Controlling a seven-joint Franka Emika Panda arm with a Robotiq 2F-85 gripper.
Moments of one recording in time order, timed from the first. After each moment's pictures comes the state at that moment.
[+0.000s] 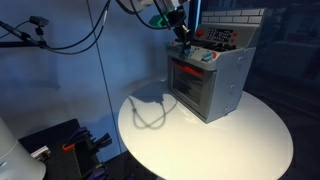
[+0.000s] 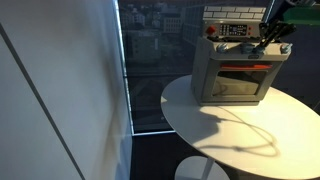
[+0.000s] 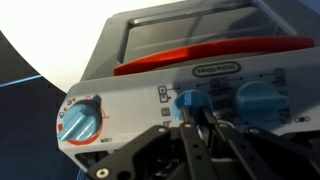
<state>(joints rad) 0.04 0.14 -0.04 -1.95 -0.27 2.54 0.59</state>
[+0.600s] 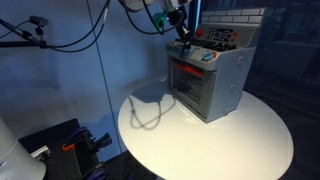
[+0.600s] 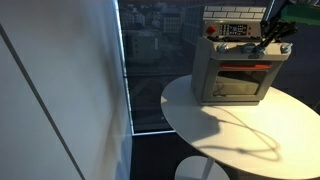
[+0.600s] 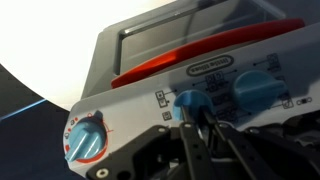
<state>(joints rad) 0.04 0.14 -0.05 -1.95 -0.19 2.54 0.69</state>
